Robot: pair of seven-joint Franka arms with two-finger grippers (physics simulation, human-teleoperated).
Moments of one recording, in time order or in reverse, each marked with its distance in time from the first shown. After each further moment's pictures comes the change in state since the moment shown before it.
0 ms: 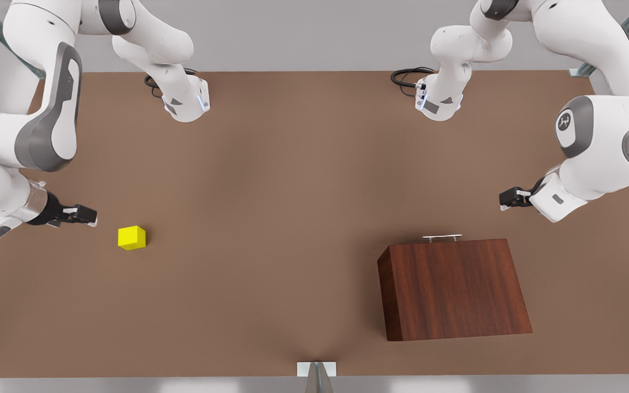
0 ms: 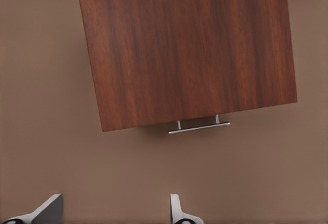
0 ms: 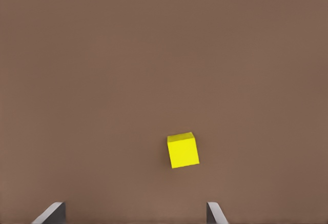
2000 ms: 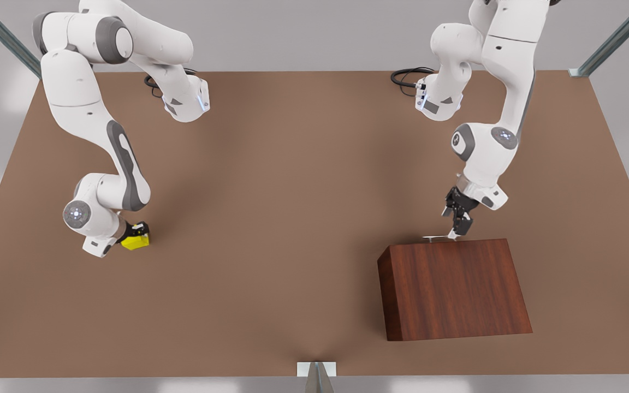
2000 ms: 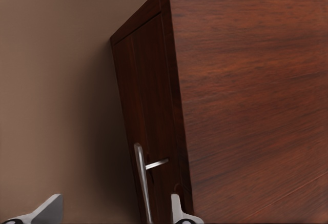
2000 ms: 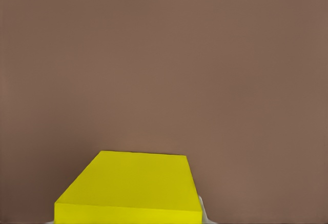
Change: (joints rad) left arm -0.184 -0.124 -0.011 -0.956 -0.329 1.335 -1.416; right arm -0.044 0.188 -0.006 -0.660 -0.096 0.819 -0.345
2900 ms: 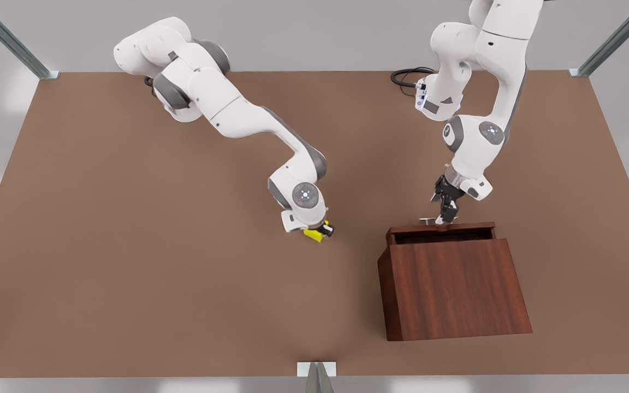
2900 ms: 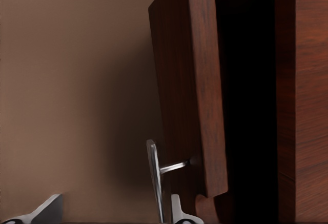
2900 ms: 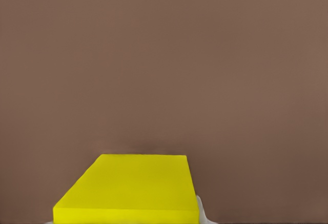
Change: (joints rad) left arm -0.050 -0.056 0.000 -0.137 -0.016 -0.015 -0.066; right arm 0.791 0.441 0.126 0.772 0.079 -0.249 1.674
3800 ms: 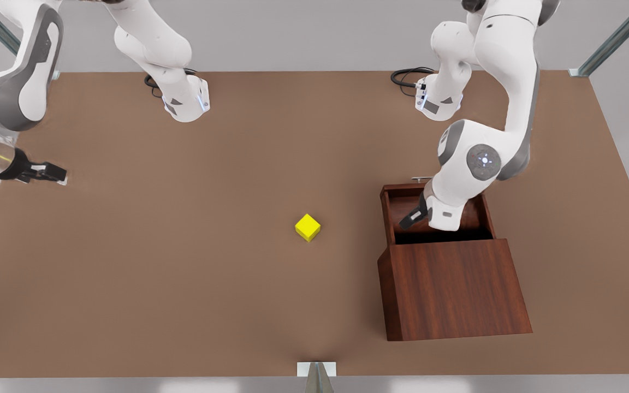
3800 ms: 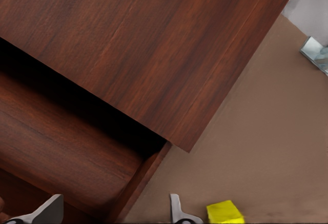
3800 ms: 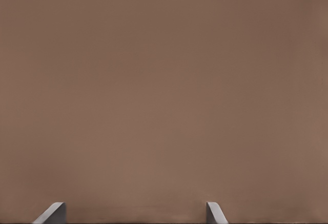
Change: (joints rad) left arm -0.088 0.264 -0.041 0.899 0.245 -0.946 0.595; right arm -0.995 -0.790 0.014 -0.247 -0.096 -0.646 -1.394
